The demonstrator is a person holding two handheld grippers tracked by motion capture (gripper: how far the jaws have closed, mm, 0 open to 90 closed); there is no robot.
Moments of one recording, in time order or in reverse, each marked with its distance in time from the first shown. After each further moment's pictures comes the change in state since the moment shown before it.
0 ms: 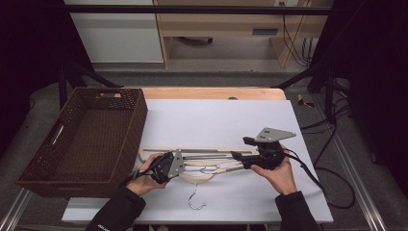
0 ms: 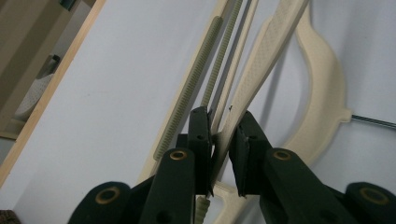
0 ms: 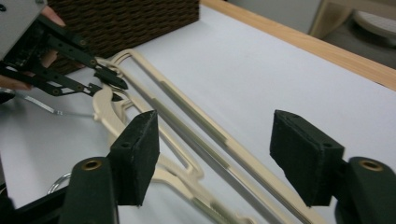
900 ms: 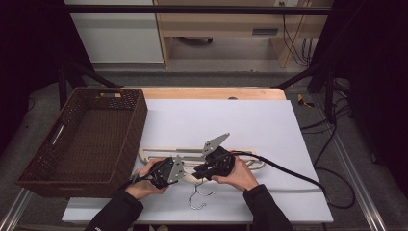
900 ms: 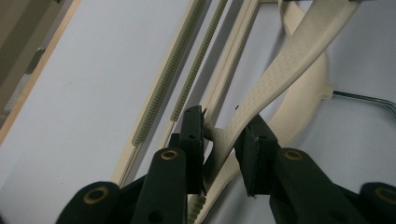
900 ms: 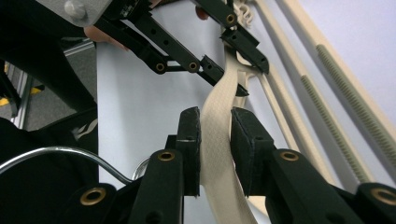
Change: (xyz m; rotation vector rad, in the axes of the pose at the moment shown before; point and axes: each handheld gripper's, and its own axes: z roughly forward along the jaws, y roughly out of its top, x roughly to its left) left arm -0.012 -0.011 0.002 0.013 -0.029 -0.008; right arm 0.066 0.015 0.108 0.297 0.450 -0.200
